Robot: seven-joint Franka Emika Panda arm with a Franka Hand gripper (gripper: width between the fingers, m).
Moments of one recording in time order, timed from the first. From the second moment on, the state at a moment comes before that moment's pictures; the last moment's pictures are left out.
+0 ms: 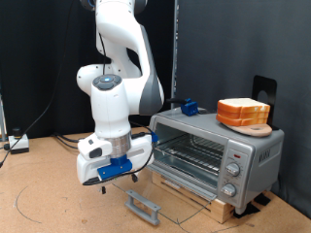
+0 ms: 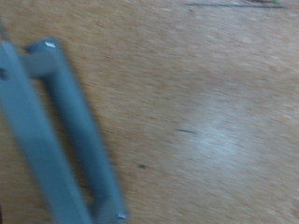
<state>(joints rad) -0.02 0.15 -0.22 -2.36 0.26 2.42 0.26</state>
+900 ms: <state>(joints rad) -0.04 -0.12 -0.21 -2.35 0.43 1.92 0.01</state>
